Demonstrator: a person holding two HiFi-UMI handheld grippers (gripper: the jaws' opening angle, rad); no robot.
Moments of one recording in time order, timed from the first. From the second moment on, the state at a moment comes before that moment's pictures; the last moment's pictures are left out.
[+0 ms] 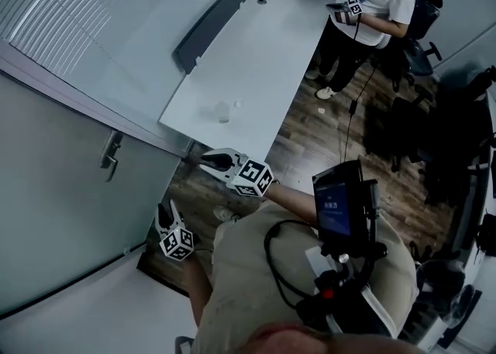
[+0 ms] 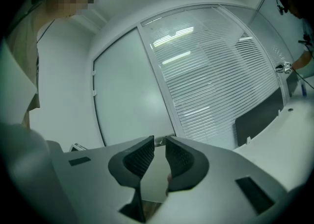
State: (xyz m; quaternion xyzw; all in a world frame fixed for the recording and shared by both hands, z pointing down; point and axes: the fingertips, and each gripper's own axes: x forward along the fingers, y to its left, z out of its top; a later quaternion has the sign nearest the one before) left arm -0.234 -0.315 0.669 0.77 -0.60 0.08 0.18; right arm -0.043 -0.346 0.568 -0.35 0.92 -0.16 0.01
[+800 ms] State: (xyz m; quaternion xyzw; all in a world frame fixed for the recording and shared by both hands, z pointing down) left arm -0.124 -0.118 0.687 0.71 -0.66 0.11 0.21; right arm 0.068 -0.204 0.616 -0.27 0.94 -0.21 -0.01
